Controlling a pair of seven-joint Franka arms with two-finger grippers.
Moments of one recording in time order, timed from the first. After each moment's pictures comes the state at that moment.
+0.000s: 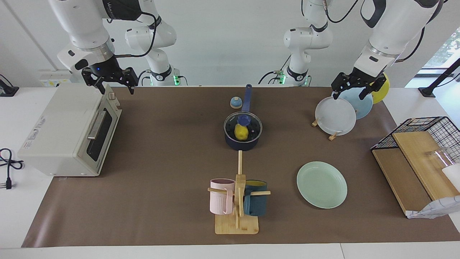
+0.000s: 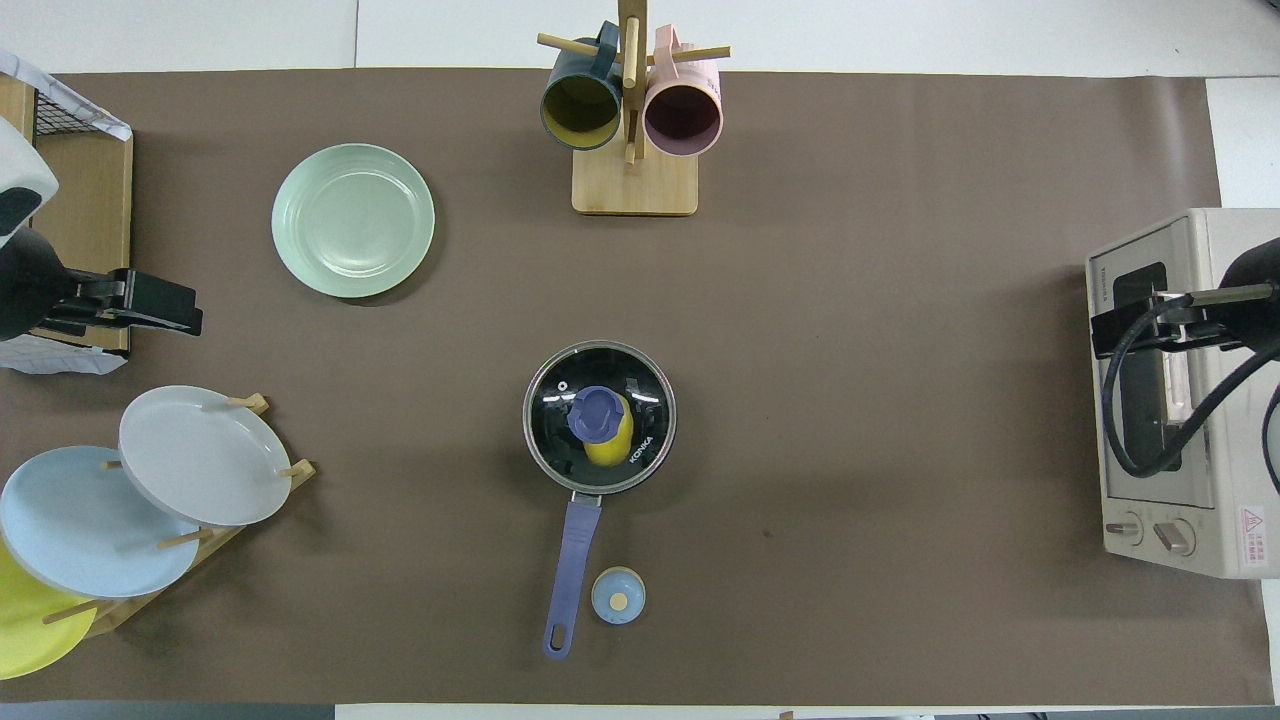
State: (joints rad) left arm -0.07 -0.03 -0.06 -1.61 -0.02 1.55 -0.04; right arm 0.11 -0.06 -0.09 -1.65 -0.08 1.55 0.01
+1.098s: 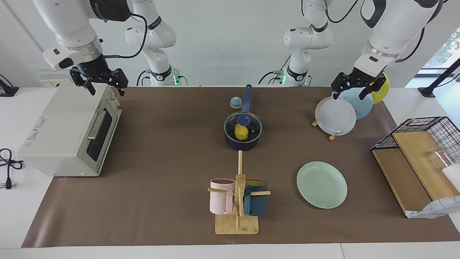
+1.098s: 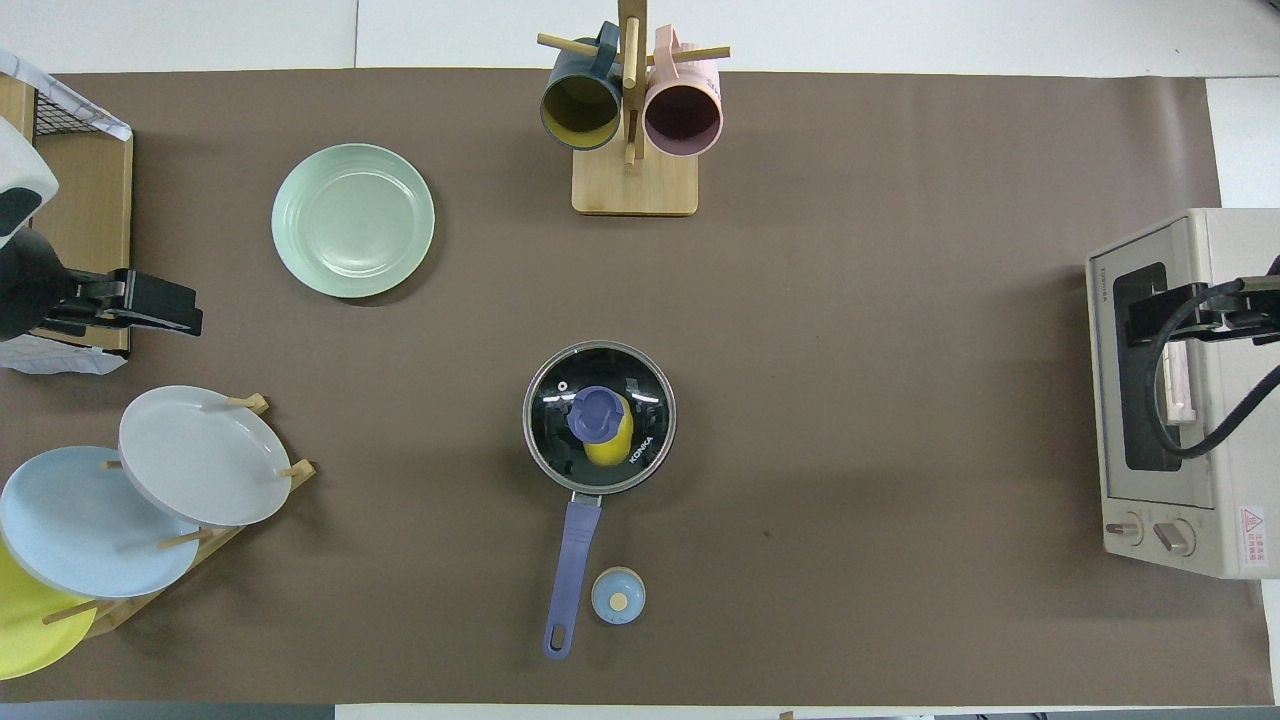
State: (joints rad) left arm -0.07 -0.03 -0.06 -1.61 -0.02 1.55 -0.04; right arm 0.03 -0.06 -0.03 -1.64 -0.06 1.54 0.01
